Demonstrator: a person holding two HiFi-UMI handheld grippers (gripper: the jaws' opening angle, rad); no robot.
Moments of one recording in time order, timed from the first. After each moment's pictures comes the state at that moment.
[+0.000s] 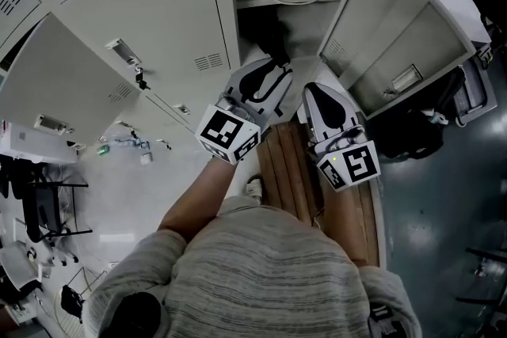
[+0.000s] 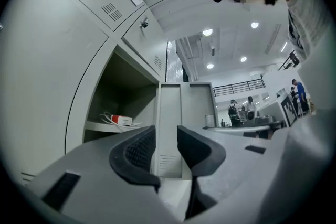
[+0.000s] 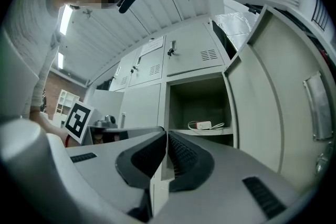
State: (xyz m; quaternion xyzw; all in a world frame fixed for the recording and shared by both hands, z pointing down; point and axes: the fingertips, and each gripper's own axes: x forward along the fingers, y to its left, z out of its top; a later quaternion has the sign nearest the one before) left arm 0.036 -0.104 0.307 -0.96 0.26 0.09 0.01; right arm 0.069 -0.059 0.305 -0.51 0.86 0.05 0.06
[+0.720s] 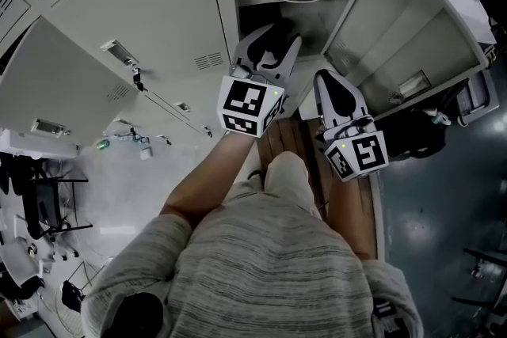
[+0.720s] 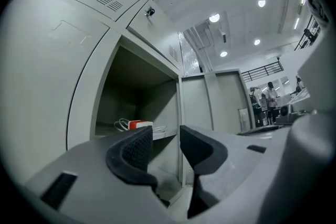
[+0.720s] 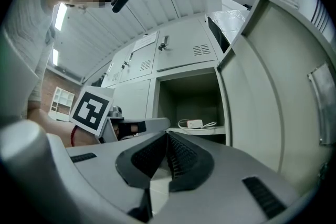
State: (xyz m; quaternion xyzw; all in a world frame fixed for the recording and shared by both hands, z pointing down) left arm 0.049 -0.178 0.290 -0.93 0.37 0.05 0.03; right arm 0.090 -0.094 0.306 -0.53 0.84 0.05 0.05
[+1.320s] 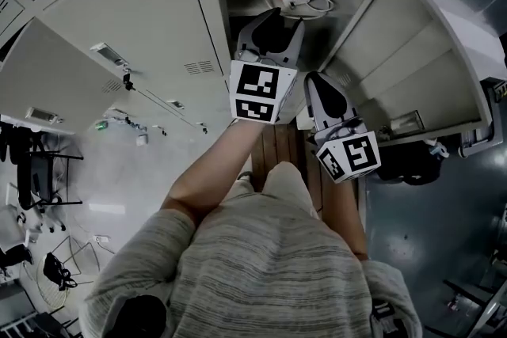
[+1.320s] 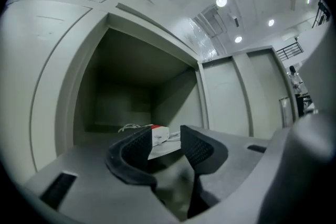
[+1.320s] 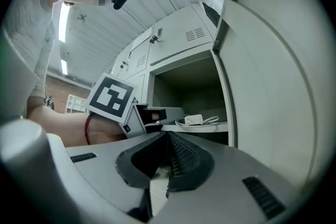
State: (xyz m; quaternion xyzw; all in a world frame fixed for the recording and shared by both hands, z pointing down) left arm 0.080 -0.248 0.275 -0.88 0.47 0.02 0.04; right arm 0.112 -0.145 0.315 -0.47 0.88 0.02 0.05
